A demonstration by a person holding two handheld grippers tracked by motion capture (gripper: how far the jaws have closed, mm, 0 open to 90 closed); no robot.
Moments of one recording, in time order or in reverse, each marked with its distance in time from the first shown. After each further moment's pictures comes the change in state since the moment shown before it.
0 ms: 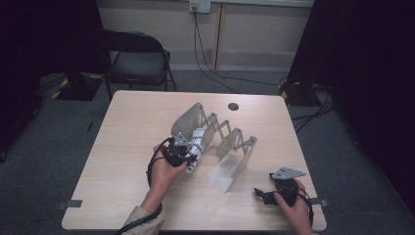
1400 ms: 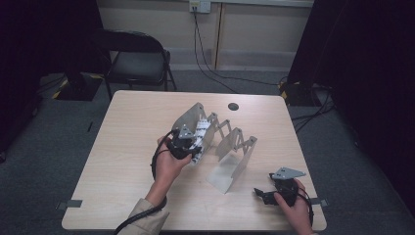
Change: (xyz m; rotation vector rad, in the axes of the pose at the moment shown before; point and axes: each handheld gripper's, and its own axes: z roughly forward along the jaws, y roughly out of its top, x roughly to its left) left arm 0.000 0.029 -0.003 -0.048 0.015 0.039; right arm 0.000 0.000 0.000 0.000 0.000 0.000
